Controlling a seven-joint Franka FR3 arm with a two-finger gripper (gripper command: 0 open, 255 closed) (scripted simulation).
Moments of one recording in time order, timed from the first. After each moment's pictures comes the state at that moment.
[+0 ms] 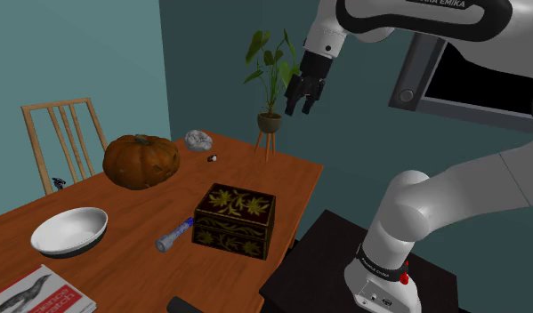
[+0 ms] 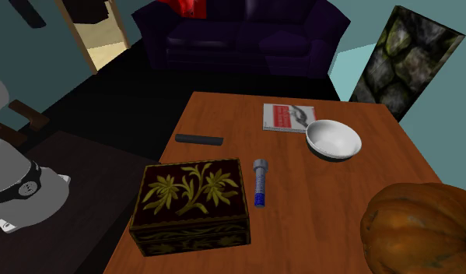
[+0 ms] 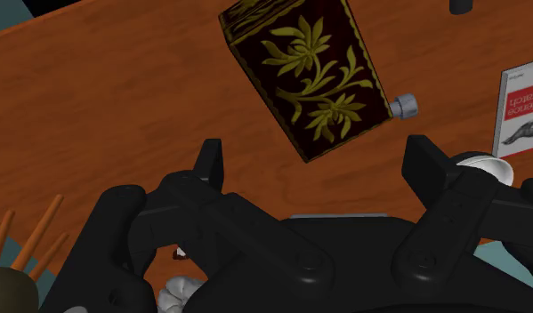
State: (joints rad) arm -0.01 -0.78 0.04 -2.27 0.12 1.65 0.08
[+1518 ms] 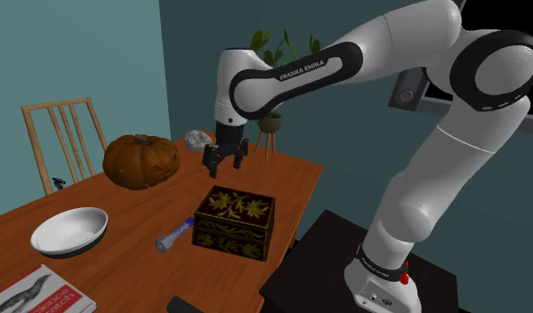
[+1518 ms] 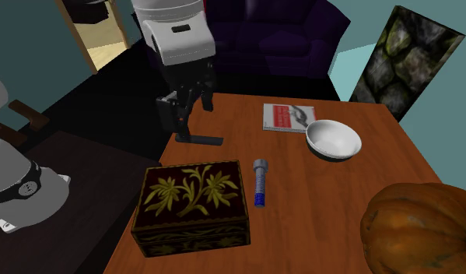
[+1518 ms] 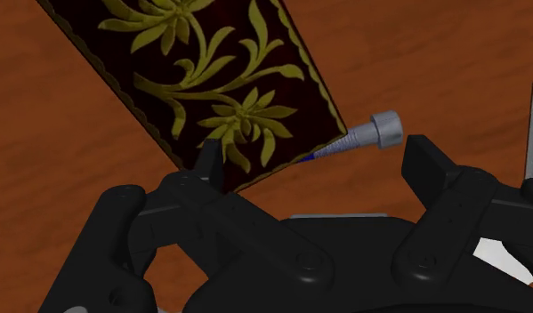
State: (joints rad) arm 0.04 -0.19 0.33 -2.24 0.11 2.11 0.36
